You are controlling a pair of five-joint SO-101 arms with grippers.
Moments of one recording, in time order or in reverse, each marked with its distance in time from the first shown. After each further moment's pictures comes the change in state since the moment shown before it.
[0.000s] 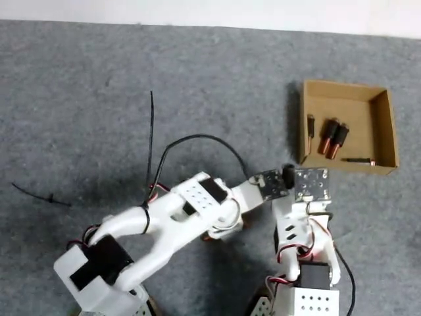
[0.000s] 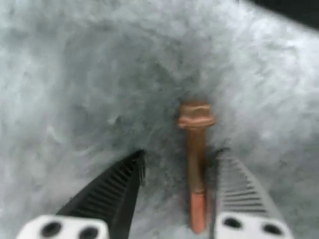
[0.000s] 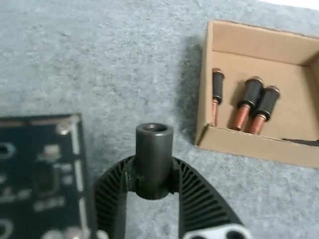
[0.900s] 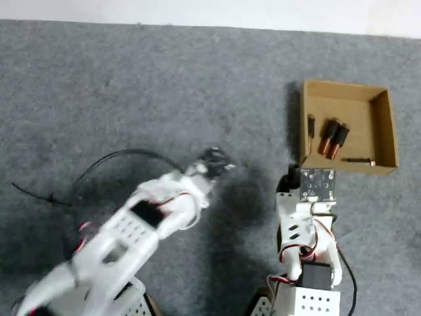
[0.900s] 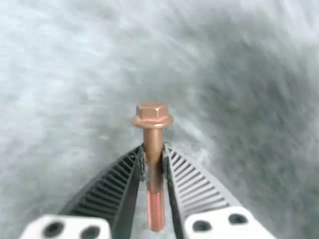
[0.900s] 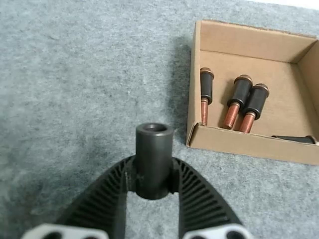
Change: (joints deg) left arm -13.0 -43.8 30.3 -15.0 11.3; right arm 1.3 0.0 0.0 0.0 0.0
